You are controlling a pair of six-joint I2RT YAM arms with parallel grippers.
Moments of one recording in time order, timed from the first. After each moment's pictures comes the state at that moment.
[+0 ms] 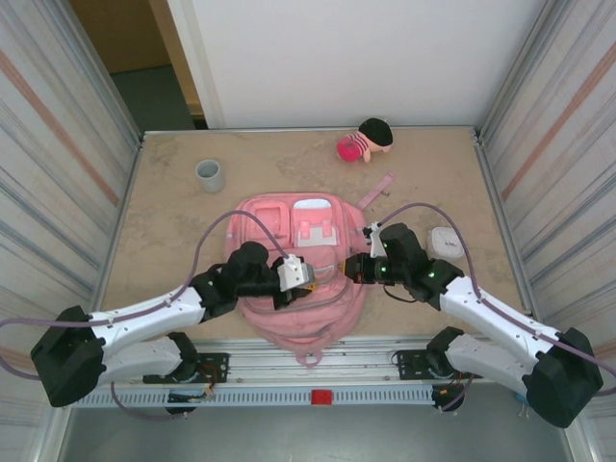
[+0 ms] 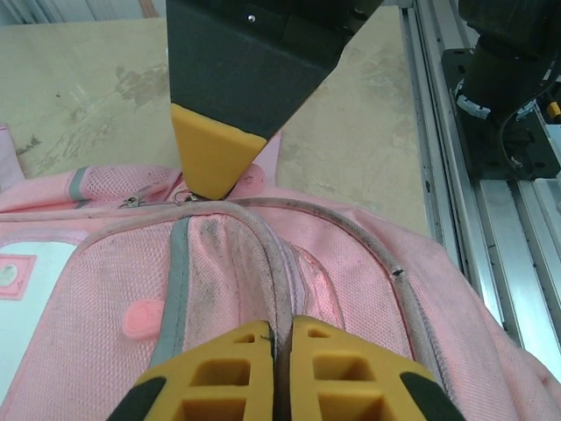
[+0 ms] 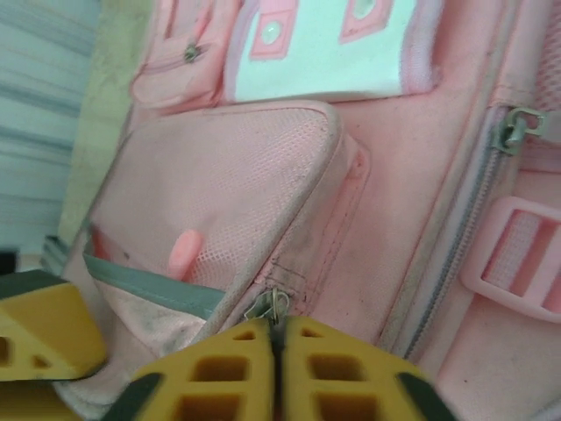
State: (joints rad) left arm -0.93 1.09 0.55 0.05 0.38 0.32; right arm 0.67 0.97 0.59 -0.31 -0.26 0.74
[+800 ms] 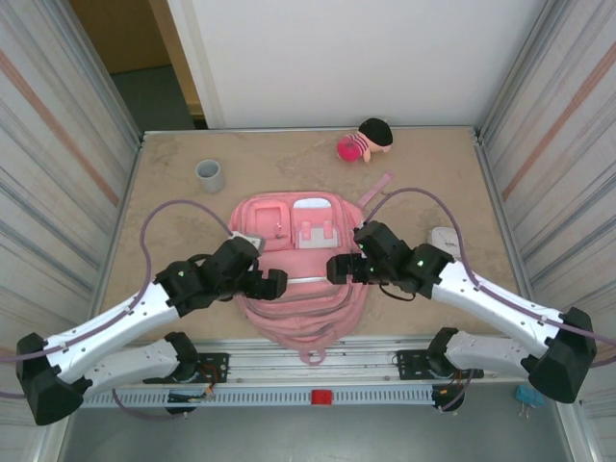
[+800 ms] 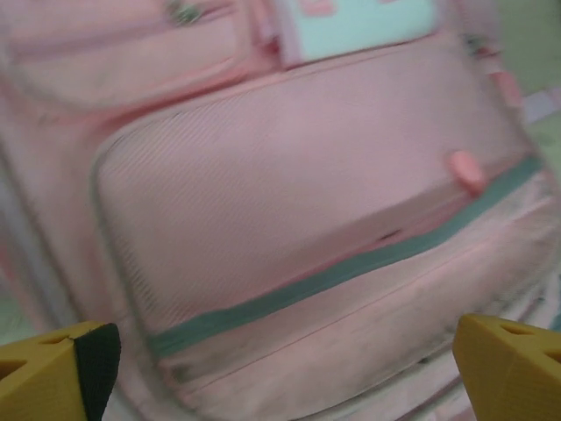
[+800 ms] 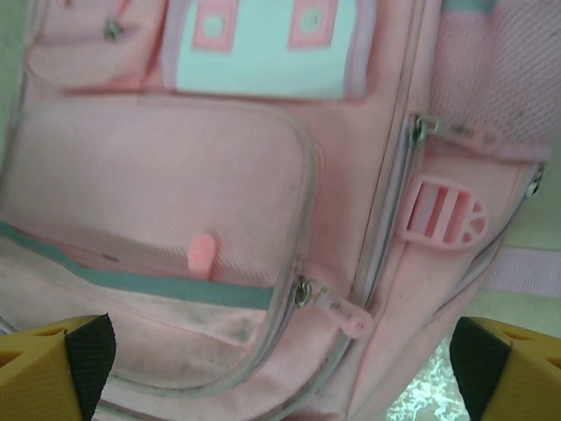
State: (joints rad) left arm -0.89 0.92 0.78 -0.79 -0.12 -0.65; right arm 0.87 1.08 0.86 -0.73 0.04 0.72
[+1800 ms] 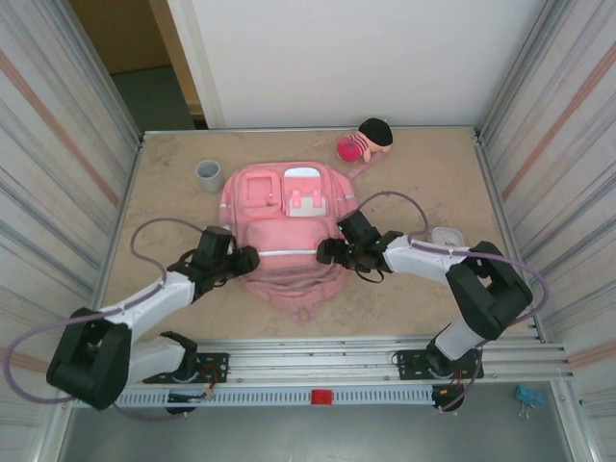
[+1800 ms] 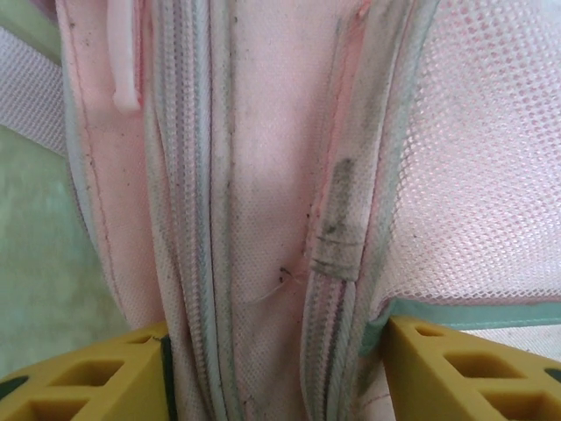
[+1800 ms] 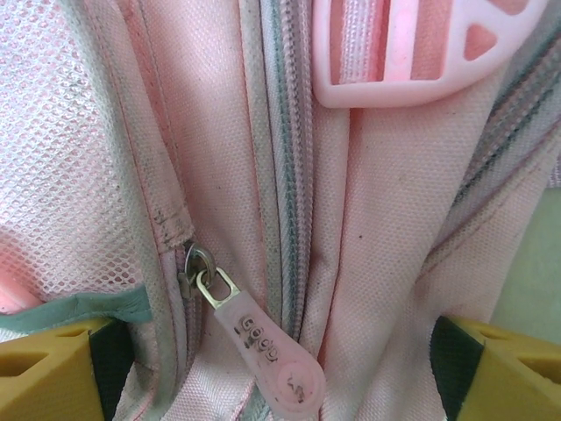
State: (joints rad) left arm -0.40 1.19 0.48 -0.16 0.04 -0.64; right arm 0.69 1.58 0.82 -0.25 -0.05 0.80
